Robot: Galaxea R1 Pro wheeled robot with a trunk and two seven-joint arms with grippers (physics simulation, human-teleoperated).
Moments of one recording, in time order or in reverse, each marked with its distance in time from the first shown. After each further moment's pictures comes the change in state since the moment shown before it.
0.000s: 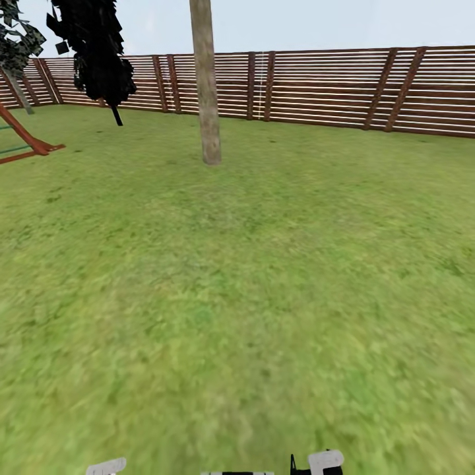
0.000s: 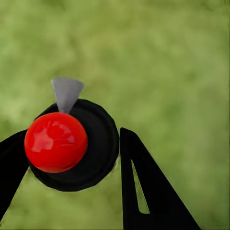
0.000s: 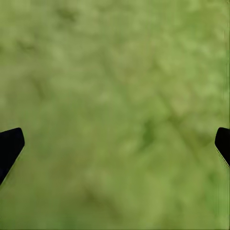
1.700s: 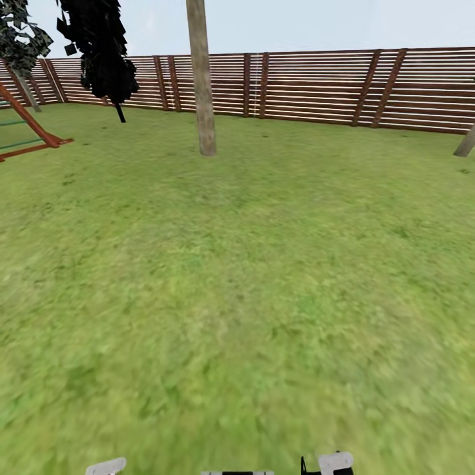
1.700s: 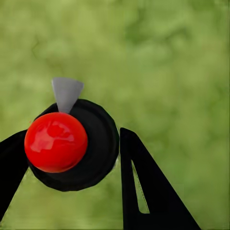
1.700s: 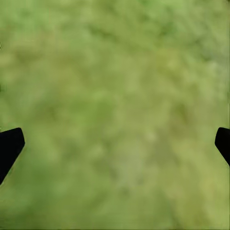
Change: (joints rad) left arm 0.000 0.000 0.000 0.000 0.001 0.000 0.000; right arm -0.001 -0.040 0.003 0.010 0.003 0.003 0.000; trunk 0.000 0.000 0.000
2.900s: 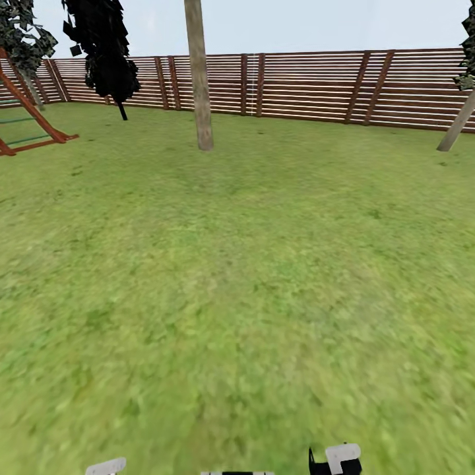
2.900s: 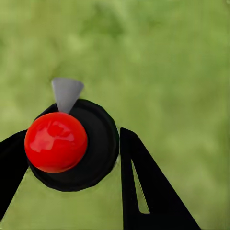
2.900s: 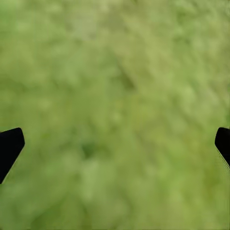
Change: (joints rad) left arm 0.000 0.000 0.000 0.000 0.000 0.000 -0.001; right arm -0.024 -0.036 0.001 0.000 0.002 0.000 -0.002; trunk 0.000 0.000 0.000
